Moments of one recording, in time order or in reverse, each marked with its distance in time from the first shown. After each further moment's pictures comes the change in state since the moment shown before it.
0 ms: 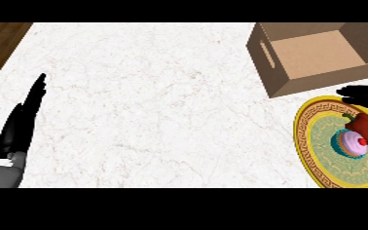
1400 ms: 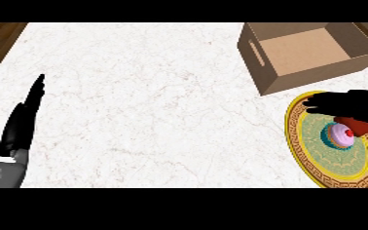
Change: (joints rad) left arm -0.019 -0.045 0.053 0.056 -0.060 -0.017 0.003; right arm -0.226 0.176 0.268 0.321 0.260 -0.151 -0.125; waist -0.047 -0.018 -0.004
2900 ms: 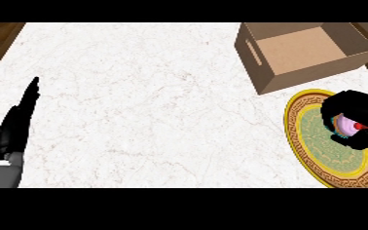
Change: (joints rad) left arm 0.021 -0.037 0.087 0.005 -0.051 -0.059 -0.011; right arm 0.096 0.103 -0.181 0.010 0.008 -0.127 0.146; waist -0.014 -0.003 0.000
